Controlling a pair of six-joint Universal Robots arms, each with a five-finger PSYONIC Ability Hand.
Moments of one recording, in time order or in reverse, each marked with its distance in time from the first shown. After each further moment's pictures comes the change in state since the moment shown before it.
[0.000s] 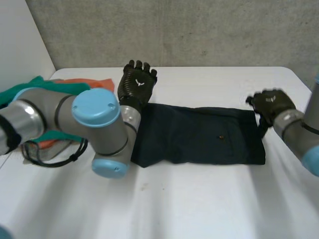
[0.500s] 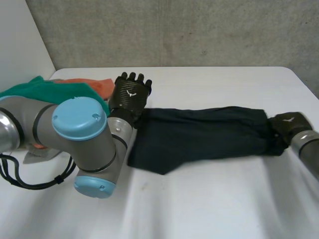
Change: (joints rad) left arm 0.002 0.144 -0.208 -0.002 0.003 -0.157; right arm -0.133 -0.003 0.177 -0.130 -0.002 -0.064; left_hand 0.000 0.000 0.000 0.000 0.000; right_hand 0.718 0.841 0.848 0.855 0.785
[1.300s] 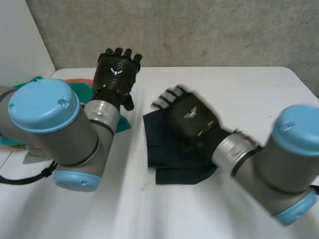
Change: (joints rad) left arm 0.023 0.159 -0.037 0.006 0.000 -0.079; right arm 0.454 -0.166 0.064 -0.268 -0.313 0.124; left_hand 0.000 0.000 0.000 0.000 0.000; right_hand -0.817 -0.958 -0.974 -0.983 -0.914
